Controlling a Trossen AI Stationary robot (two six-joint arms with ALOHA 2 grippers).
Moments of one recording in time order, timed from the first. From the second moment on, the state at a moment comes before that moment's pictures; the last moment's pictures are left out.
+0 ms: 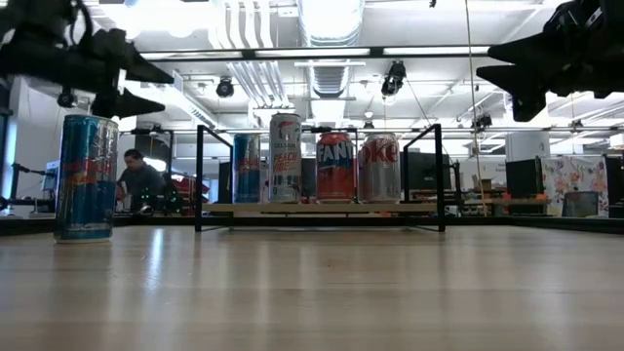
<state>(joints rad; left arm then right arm) 1.09 0.32 0.29 -0.04 0.49 -0.26 0.13 0.25 0.01 0.37 0.24 0.18</state>
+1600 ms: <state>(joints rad) 0.82 1.60 1.78 -1.57 0.00 -0.48 0.13 0.25 0.01 0.37 0.24 0.18</state>
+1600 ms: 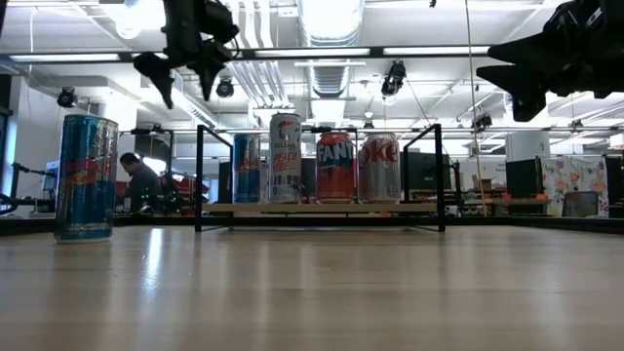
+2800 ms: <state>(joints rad) 0.70 1.71 1.94 -1.57 0.03 -0.76 0.13 0.25 0.01 0.37 0.24 0.18</state>
